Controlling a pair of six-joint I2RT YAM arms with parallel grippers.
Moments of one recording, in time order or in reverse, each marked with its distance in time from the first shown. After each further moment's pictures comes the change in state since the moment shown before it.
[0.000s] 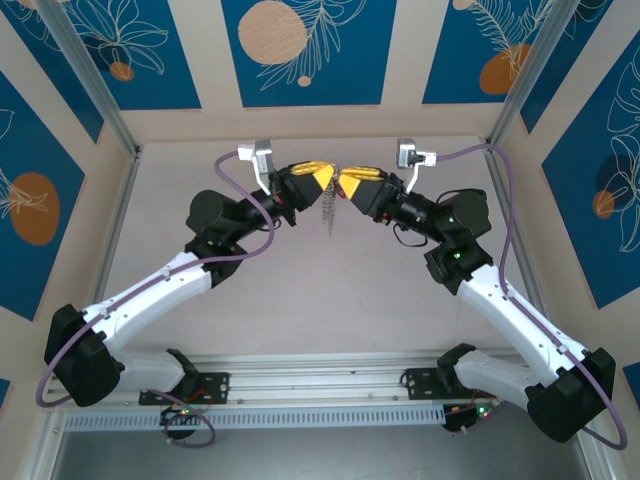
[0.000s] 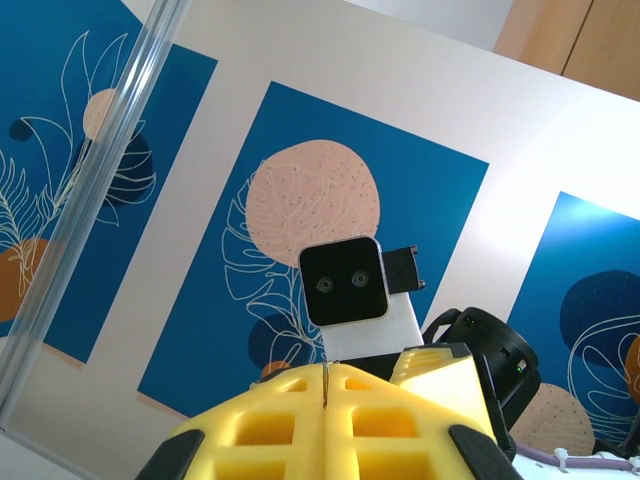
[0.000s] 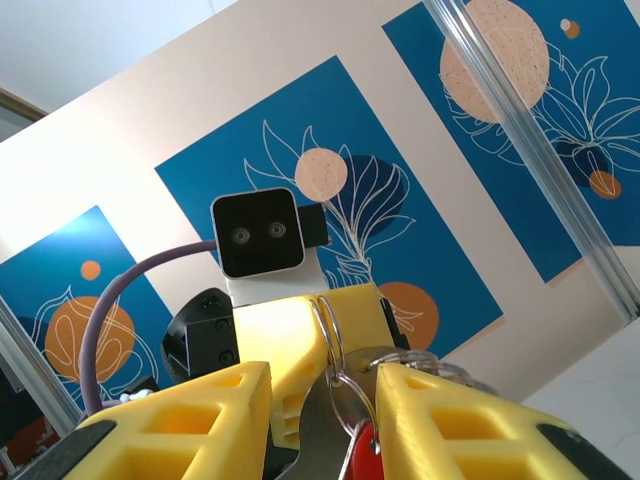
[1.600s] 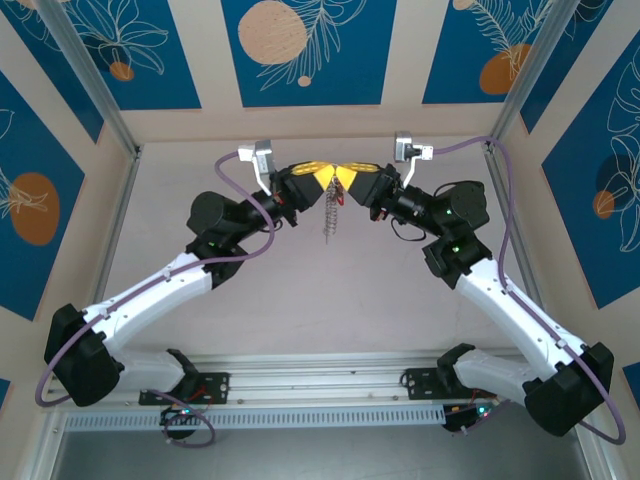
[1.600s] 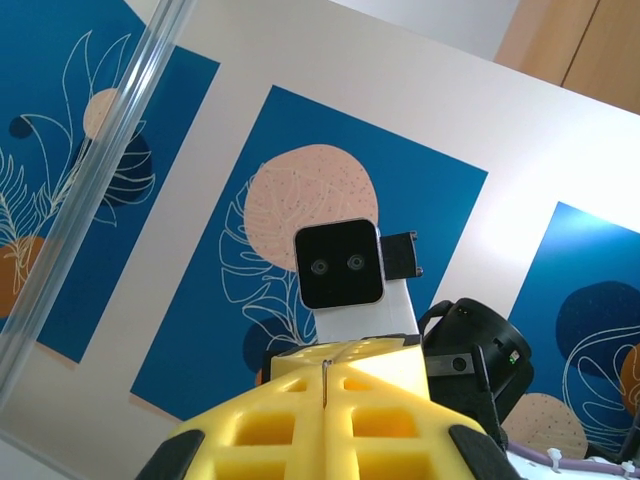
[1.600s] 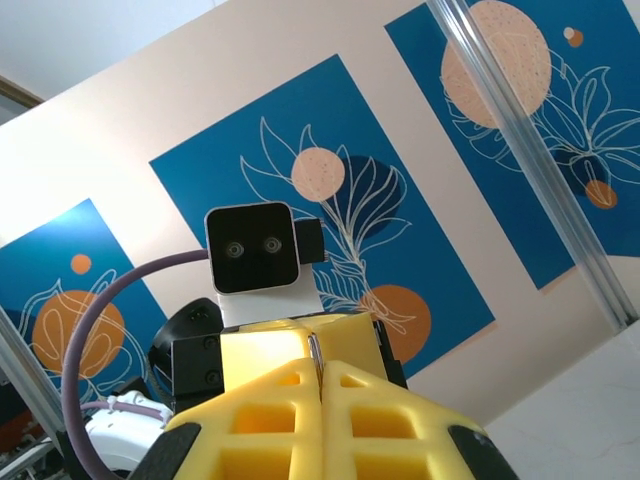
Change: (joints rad) left arm -0.014 0.000 -0.002 -0.002 -0.027 -0.012; right arm 0.005 0.029 0.055 -0.050 -0.006 -0.050
